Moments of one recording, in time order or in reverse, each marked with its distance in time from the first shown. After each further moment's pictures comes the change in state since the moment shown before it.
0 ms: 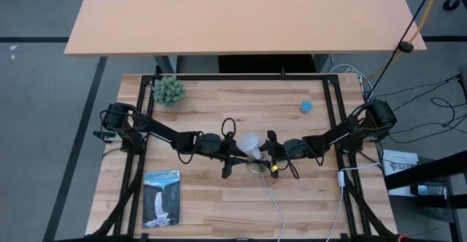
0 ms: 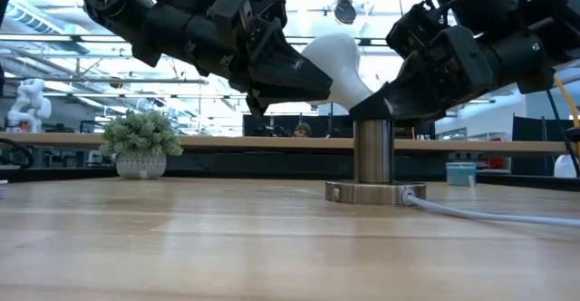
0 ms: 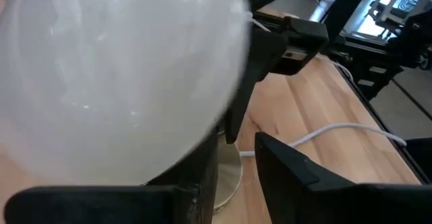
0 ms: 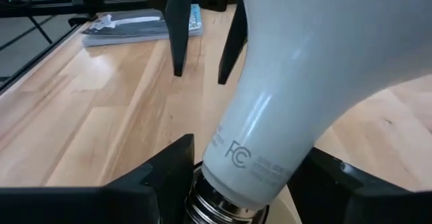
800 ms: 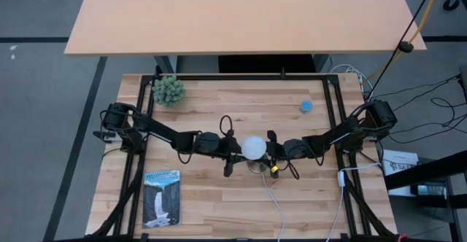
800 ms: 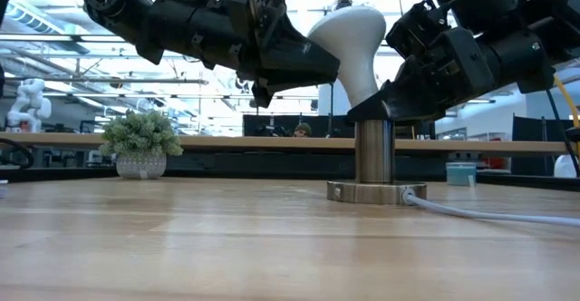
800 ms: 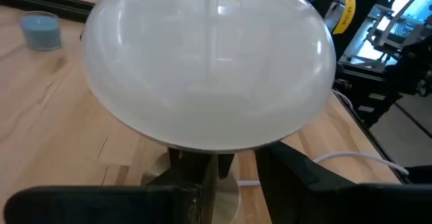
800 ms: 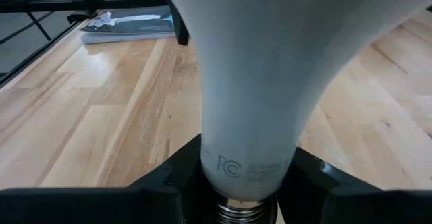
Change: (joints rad) left arm 0.000 0.001 0.000 0.093 -0.036 0.001; right arm 0.000 0.000 0.002 -0.031 0.004 -0.018
